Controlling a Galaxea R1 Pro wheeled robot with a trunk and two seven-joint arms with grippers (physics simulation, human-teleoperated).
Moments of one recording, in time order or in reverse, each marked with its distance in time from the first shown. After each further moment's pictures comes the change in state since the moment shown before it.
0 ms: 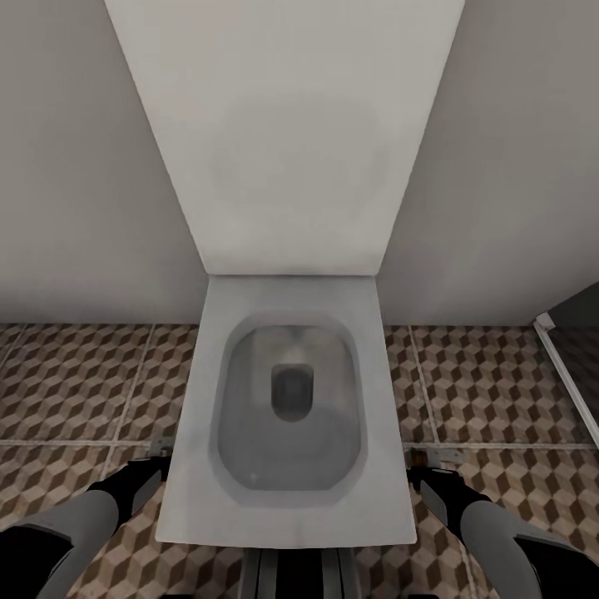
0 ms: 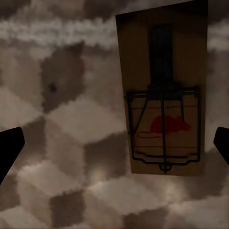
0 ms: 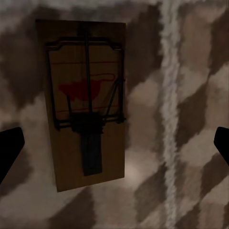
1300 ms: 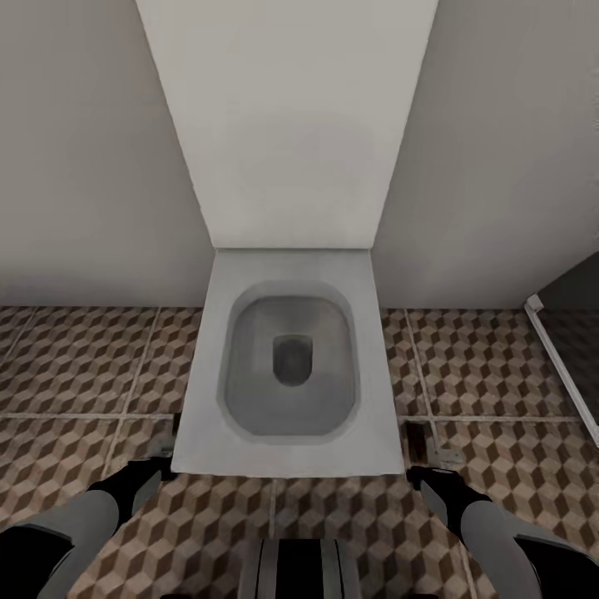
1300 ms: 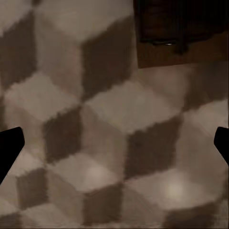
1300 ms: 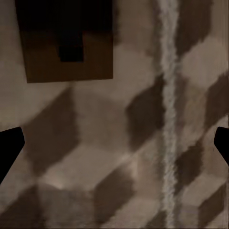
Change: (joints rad) left arm 0.000 -0.001 0.000 0.000 0.000 0.003 0.000; right arm 0.000 0.000 0.000 0.000 0.000 0.000 0.000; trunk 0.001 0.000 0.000
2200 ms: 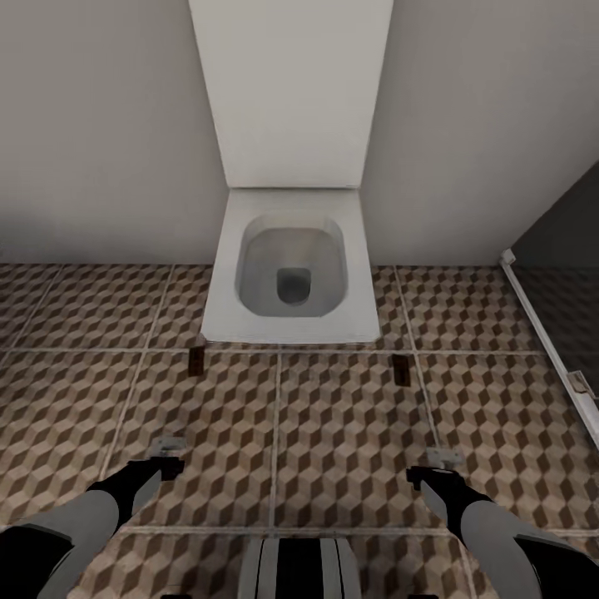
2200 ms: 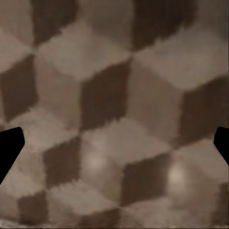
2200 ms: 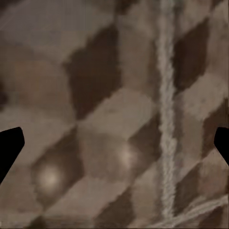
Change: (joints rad) left arm 0.000 0.000 0.000 0.000 0.000 0.000 -0.001; right arm 0.000 0.000 0.000 0.000 0.000 0.000 0.000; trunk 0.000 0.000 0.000
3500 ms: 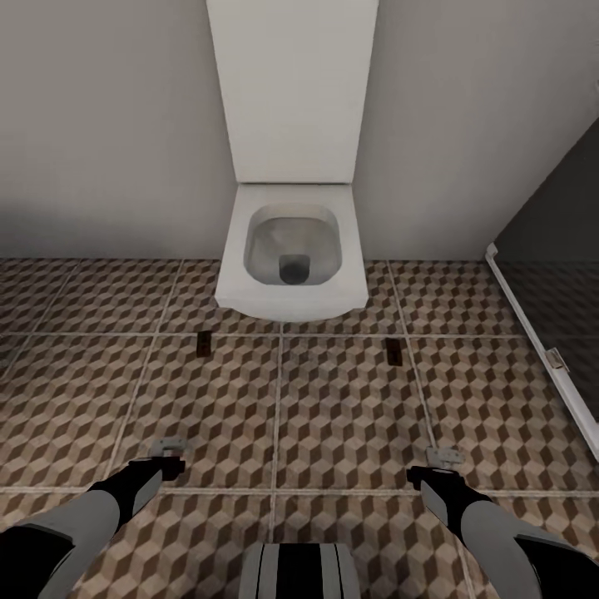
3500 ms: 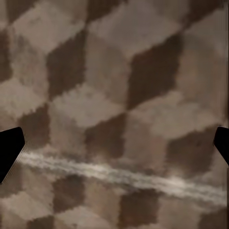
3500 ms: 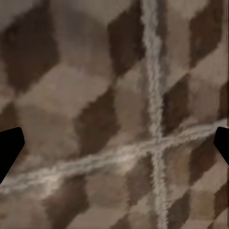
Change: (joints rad) left arm 0.000 -0.003 0.000 0.000 -0.003 -0.003 -0.002; right arm 0.000 0.000 0.000 0.000 0.000 -0.001 0.000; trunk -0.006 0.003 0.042
